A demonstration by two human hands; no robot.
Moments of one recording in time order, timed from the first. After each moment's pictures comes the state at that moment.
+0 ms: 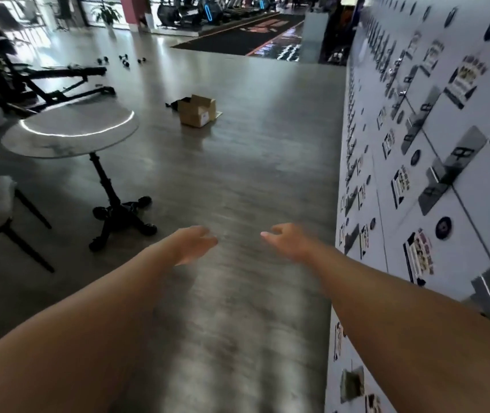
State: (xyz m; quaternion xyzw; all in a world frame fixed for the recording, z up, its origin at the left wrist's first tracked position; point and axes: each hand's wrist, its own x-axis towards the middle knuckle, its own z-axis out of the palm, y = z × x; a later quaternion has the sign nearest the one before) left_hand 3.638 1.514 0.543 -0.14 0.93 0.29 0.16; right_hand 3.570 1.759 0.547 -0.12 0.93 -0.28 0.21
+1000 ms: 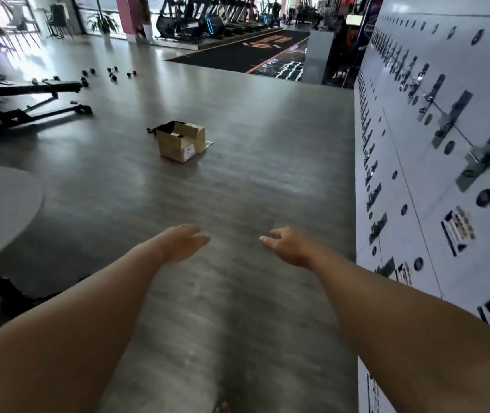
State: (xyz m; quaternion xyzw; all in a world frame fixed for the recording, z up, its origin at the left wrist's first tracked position) left_hand 2.950 1.408 0.546 -0.13 0.95 0.27 0.11; right_hand 2.871 1.675 0.548 -0.17 0.95 -0.19 0.20
